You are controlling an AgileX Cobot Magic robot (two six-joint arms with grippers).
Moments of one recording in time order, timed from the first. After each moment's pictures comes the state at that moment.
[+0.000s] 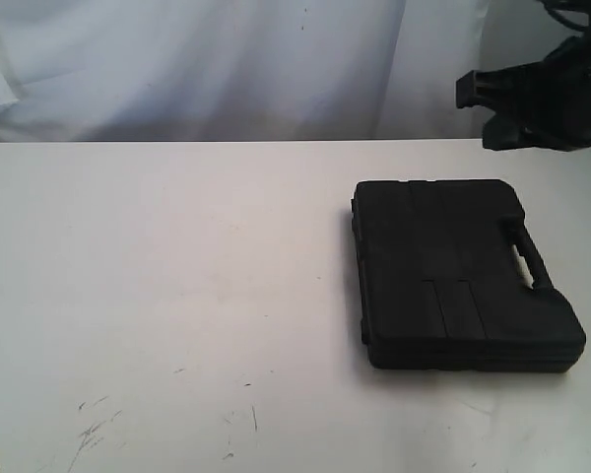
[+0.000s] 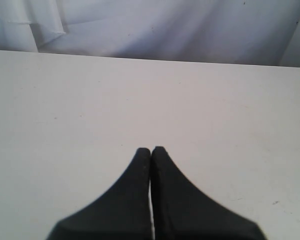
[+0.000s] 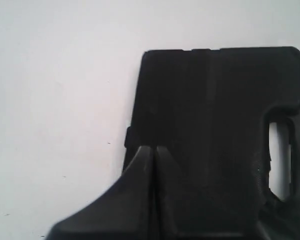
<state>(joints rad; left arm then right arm) -0.06 0.00 -0.01 0.00 0.36 -0.07 0.20 1.40 -1.13 0.22 0.65 0.04</state>
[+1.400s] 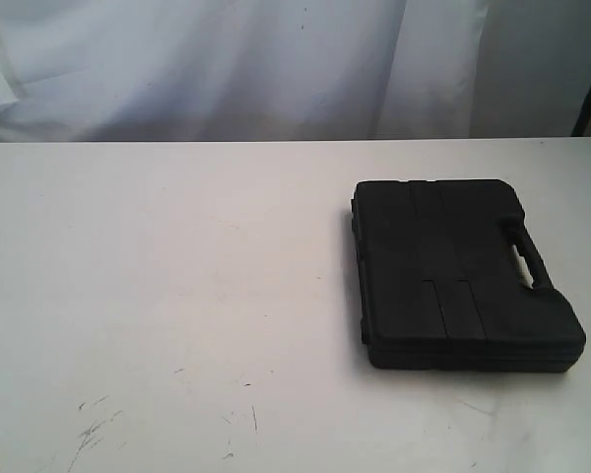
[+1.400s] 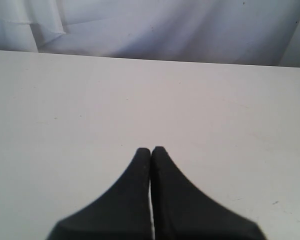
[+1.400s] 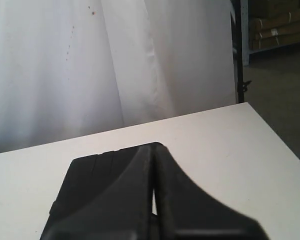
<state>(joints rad) -0.06 0.00 -0.01 0.00 0.36 -0.07 -0.14 0.16 -0.36 0.15 0.43 0.04</state>
